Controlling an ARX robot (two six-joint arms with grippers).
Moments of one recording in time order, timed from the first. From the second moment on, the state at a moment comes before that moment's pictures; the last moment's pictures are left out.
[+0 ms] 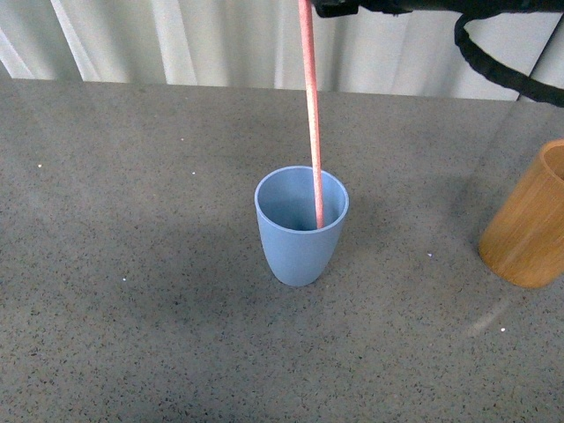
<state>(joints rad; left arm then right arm) 0.00 0.00 0.02 0.00 0.00 0.00 0.47 1.73 0.86 0.70 -0.30 0.06</state>
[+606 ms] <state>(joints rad) 0.00 0.00 0.02 0.00 0.00 0.00 0.51 1.84 0.86 0.75 -0.27 0.04</state>
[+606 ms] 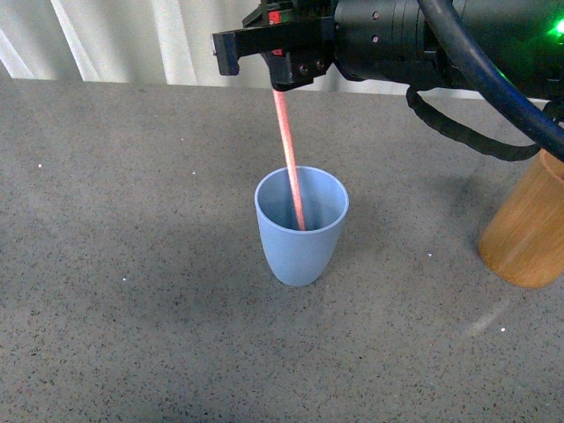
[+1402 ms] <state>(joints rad) 0.00 0.00 0.02 0.00 0.00 0.00 0.23 1.24 0.59 0.42 0.15 0.09</state>
